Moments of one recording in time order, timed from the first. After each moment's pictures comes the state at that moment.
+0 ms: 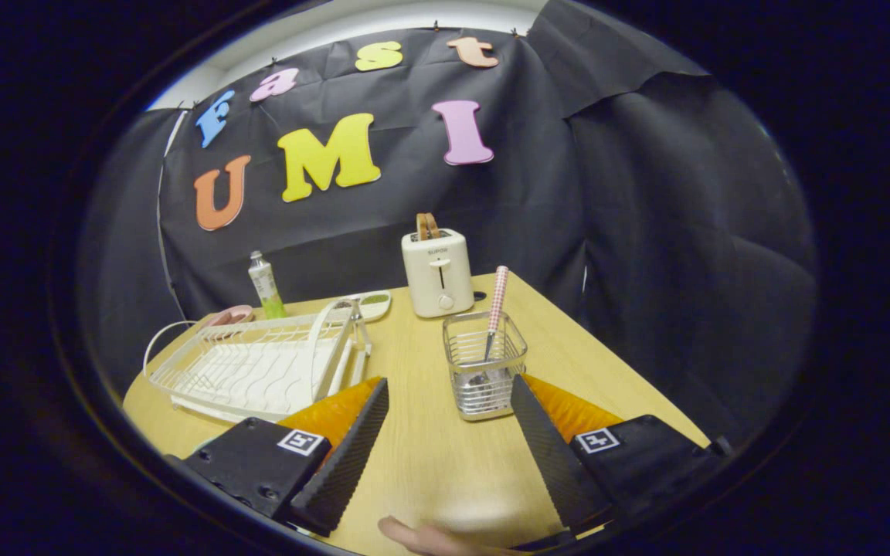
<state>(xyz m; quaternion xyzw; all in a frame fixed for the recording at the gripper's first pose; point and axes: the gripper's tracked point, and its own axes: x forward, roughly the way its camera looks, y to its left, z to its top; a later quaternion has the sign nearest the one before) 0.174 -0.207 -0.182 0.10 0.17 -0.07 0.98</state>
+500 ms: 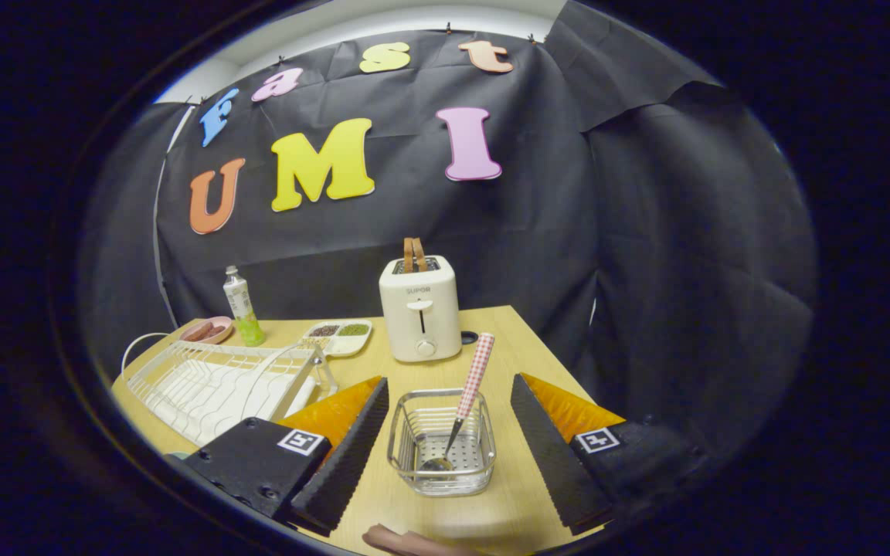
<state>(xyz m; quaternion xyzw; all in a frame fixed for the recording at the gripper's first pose) 0.269 -0.265 -0.146 0.06 0.14 -0.06 0.99</state>
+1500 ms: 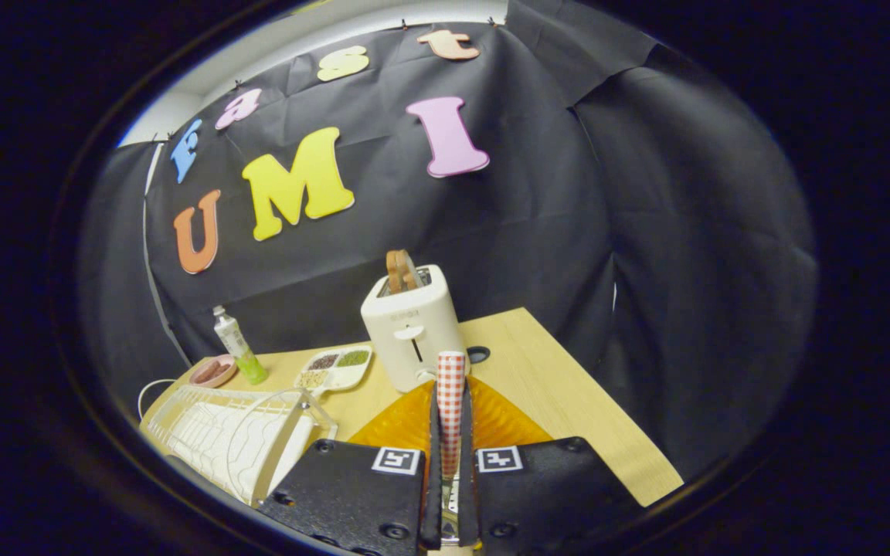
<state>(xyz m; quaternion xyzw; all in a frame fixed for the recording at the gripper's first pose) 0.328 -0.281 -0.125 0.13 0.12 -0.04 0.98</state>
